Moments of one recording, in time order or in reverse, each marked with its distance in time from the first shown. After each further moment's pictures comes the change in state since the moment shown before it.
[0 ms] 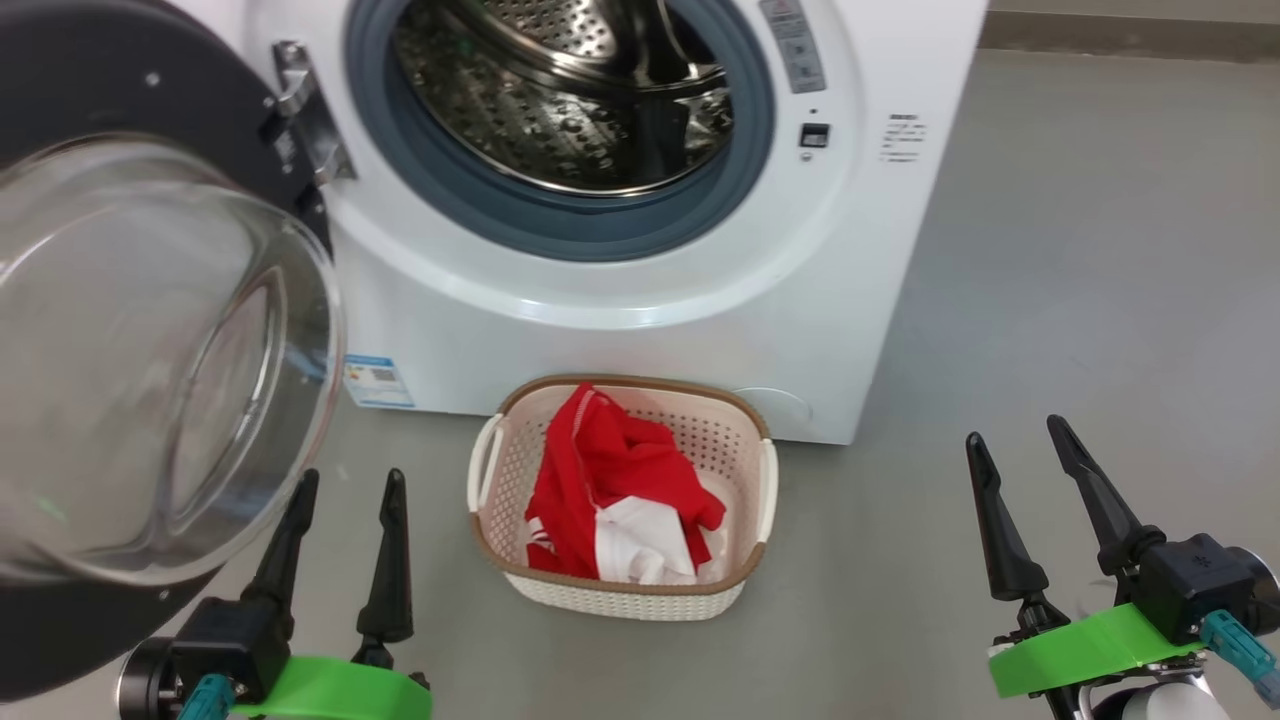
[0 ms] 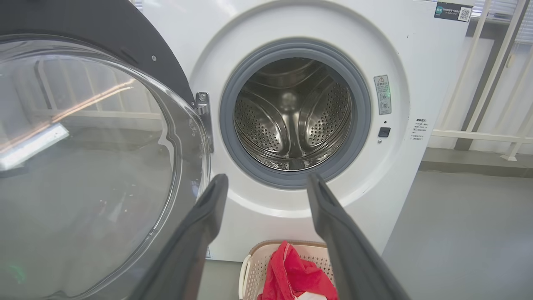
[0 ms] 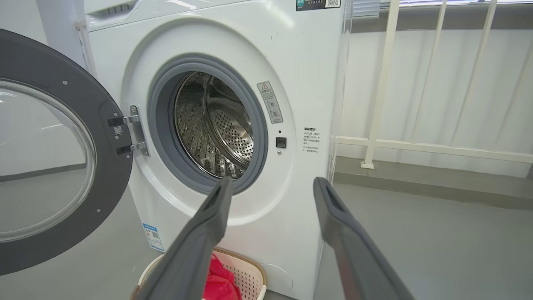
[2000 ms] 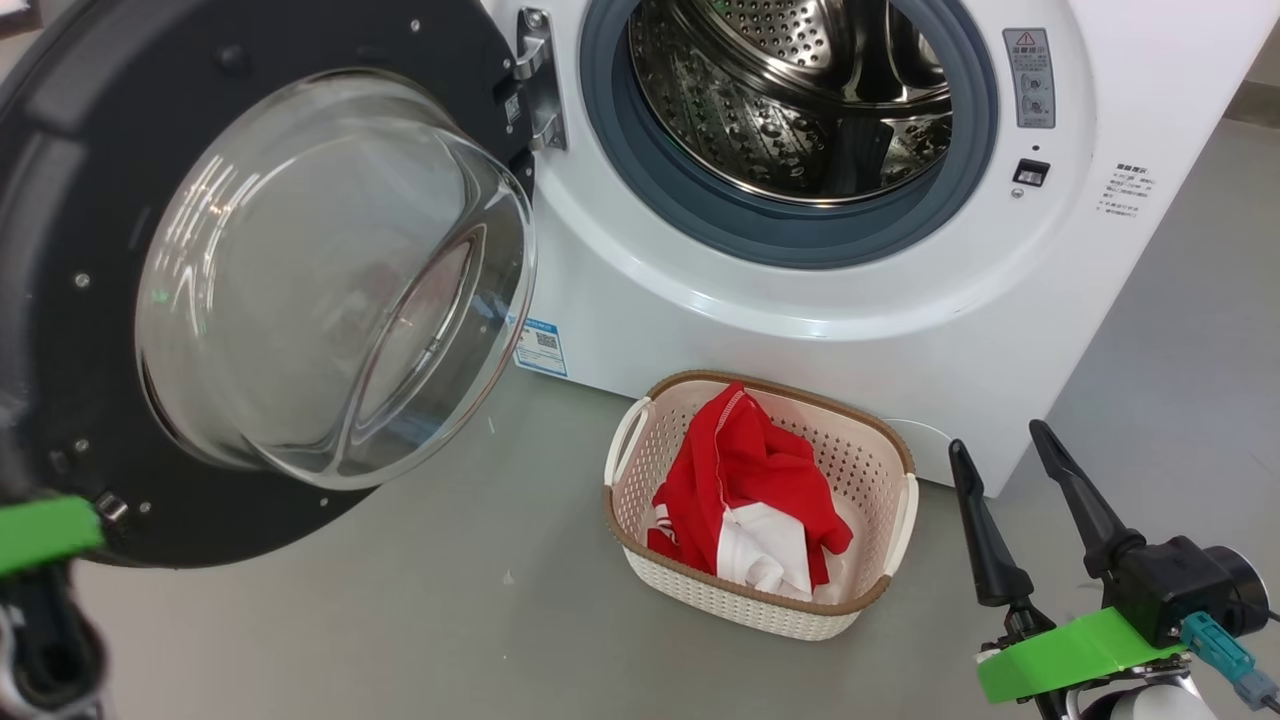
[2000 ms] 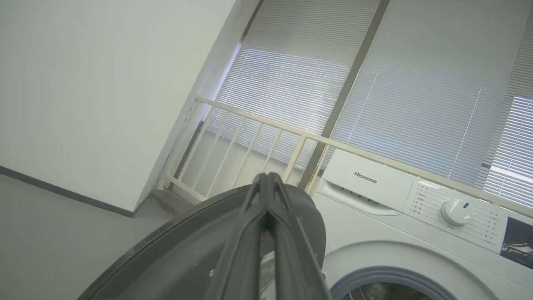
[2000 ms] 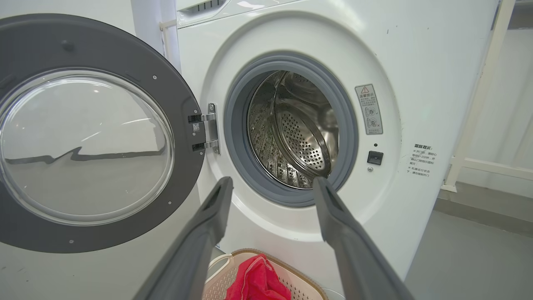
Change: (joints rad) left arm -0.181 0.041 0.357 -0.154 -0.376 -0.001 -0.037; right arm -0.002 0.000 0.022 0.008 -0.020 0.000 0.000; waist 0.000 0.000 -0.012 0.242
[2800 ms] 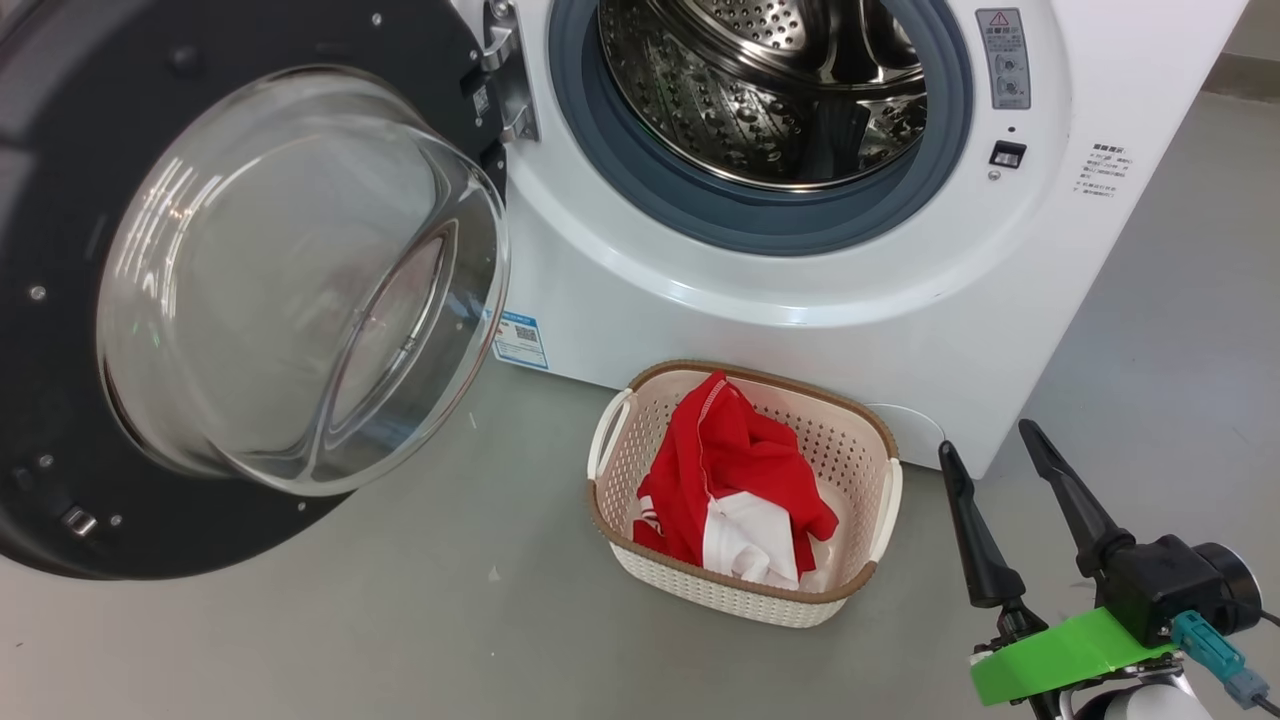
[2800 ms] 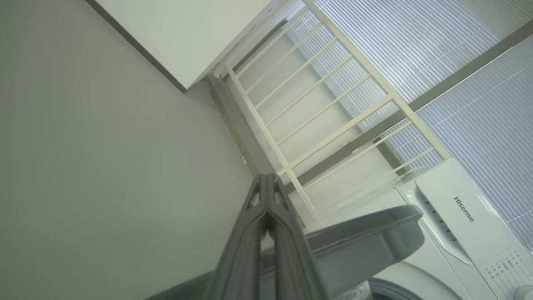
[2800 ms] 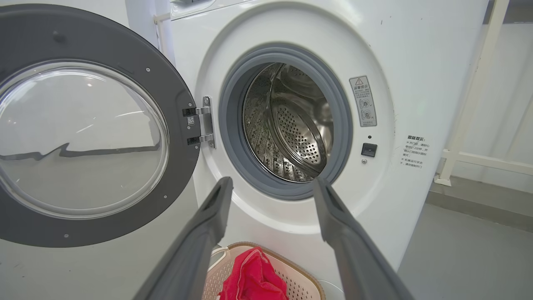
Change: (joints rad) left arm -0.396 0.212 0.212 0.662 -0.412 0.012 0.399; right arm -0.001 0.000 0.015 -0.008 -0.010 0.000 0.009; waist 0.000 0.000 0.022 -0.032
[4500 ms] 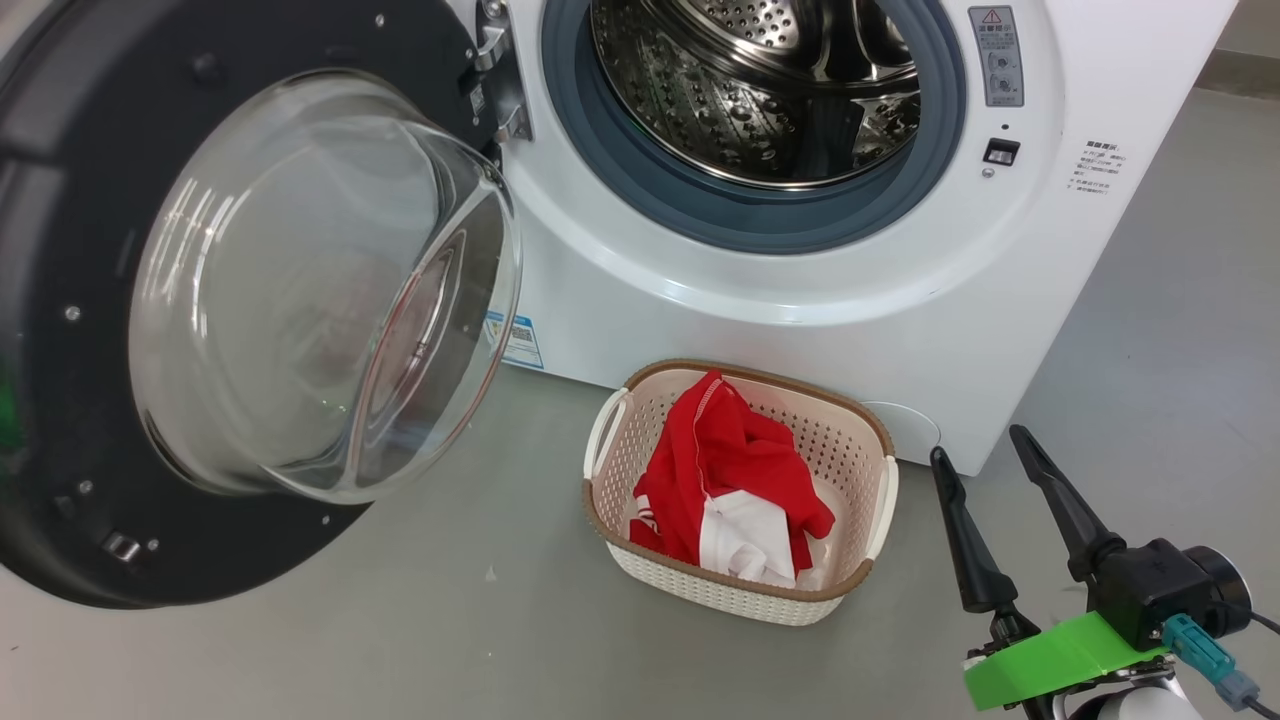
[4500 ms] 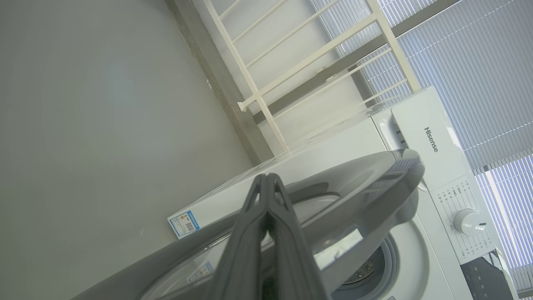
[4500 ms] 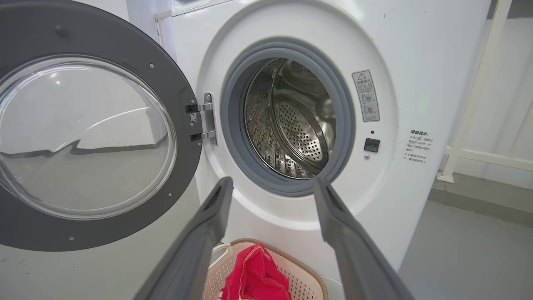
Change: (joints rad) left arm -0.076 0.024 -0.054 0.171 -0.129 -0.146 0.325; right arm 0.000 0.000 0.013 0.013 0.003 0.000 -0.005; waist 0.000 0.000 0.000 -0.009
